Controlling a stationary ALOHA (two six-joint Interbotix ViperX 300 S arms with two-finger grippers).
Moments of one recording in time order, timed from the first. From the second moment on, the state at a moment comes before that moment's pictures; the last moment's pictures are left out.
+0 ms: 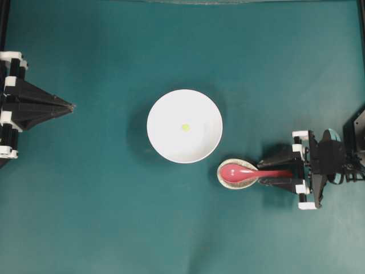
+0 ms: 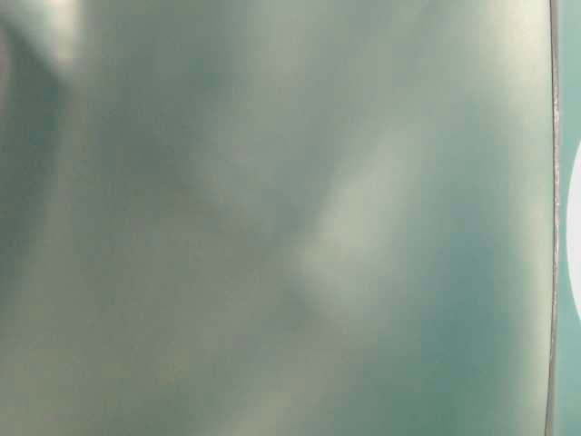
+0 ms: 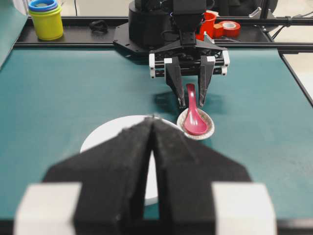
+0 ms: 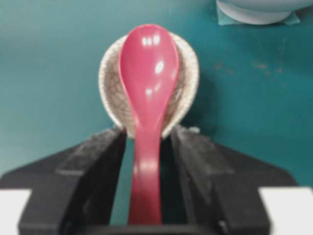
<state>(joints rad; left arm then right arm) 0.00 -0.97 1.18 0.01 -0.15 0.00 0.52 0.24 1.32 0.51 -1.24 0.10</state>
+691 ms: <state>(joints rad) 0.00 -0.97 1.18 0.01 -0.15 0.00 0.53 0.24 1.33 0.51 -1.24 0.10</state>
